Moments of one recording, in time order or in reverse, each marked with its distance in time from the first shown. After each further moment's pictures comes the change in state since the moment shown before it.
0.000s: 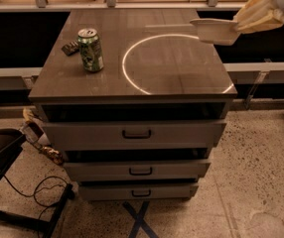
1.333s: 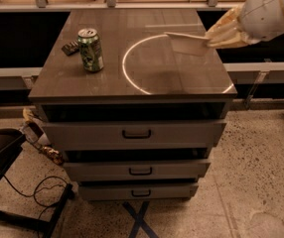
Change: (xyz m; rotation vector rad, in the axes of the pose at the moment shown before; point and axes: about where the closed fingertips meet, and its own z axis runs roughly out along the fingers) arm -0.024 0.015 0.063 0.012 -0.145 -0.107
